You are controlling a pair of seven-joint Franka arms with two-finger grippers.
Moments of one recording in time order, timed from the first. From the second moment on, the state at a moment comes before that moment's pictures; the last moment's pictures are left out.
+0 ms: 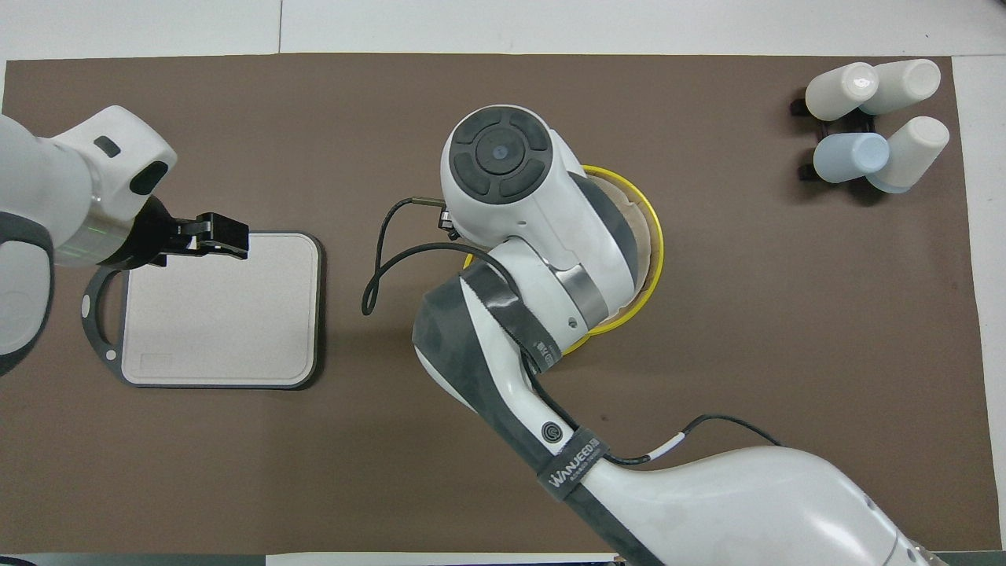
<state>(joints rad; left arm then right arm) -0.27 -0.02 0.10 -1.77 -0.04 1.74 -0.15 0.60 0.53 0.04 -1.28 -0.03 1.88 0.85</state>
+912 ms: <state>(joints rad) -0.21 -0.08 0.12 -1.70 -0.02 1.50 -0.04 0.64 0.55 0.04 -1.37 -0.03 2.00 0.89</state>
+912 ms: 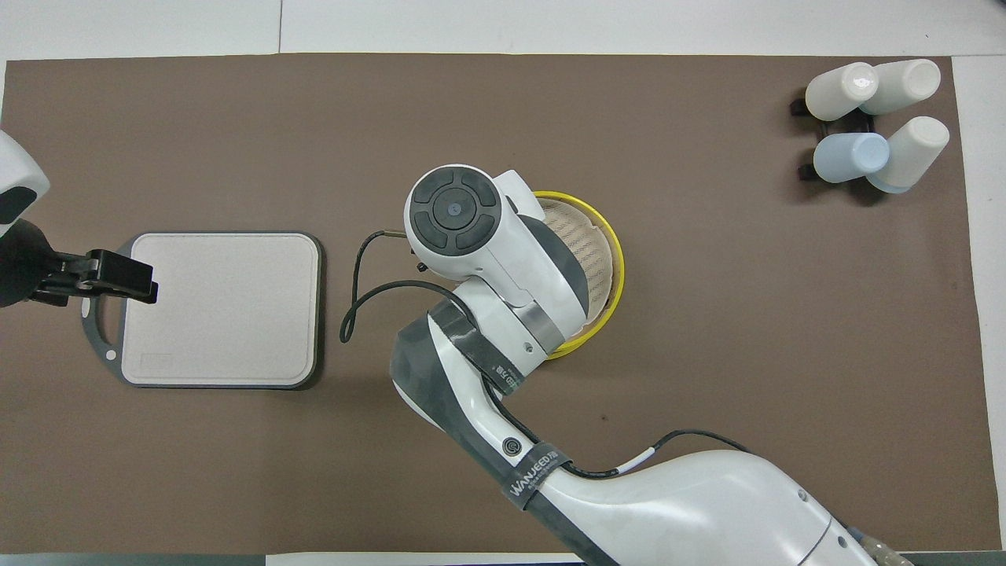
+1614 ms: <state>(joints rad) -0.21 -0.08 0.14 -1.68 -0.02 1.49 -0.03 0.65 0.54 0.04 -1.42 -0.03 2.07 0.89</state>
